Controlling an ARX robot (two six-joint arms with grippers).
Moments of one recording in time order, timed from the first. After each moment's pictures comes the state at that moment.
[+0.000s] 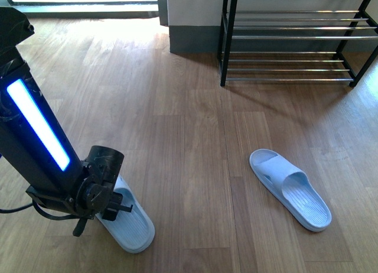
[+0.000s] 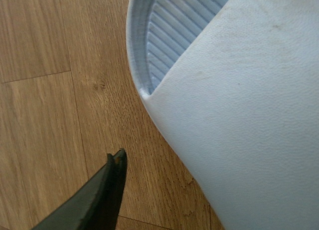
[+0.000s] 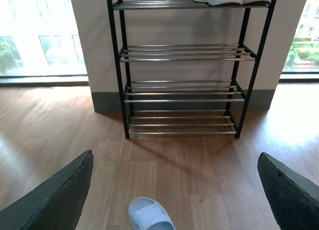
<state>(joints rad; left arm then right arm) -0.22 2.98 1.40 0.40 -0.44 0.01 0.00 0.00 0.02 0.00 0.00 0.00</state>
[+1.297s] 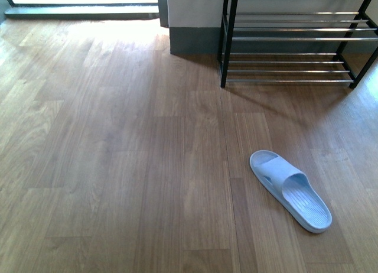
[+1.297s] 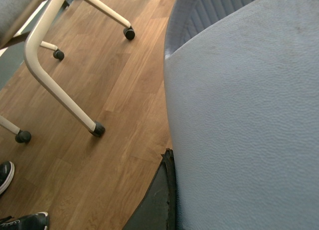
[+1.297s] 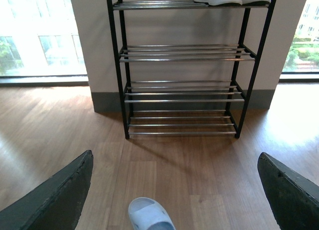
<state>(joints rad) -0.15 1.10 0.32 0.32 -0.61 0.08 0.00 0.00 0.02 0.00 0.00 0.00</state>
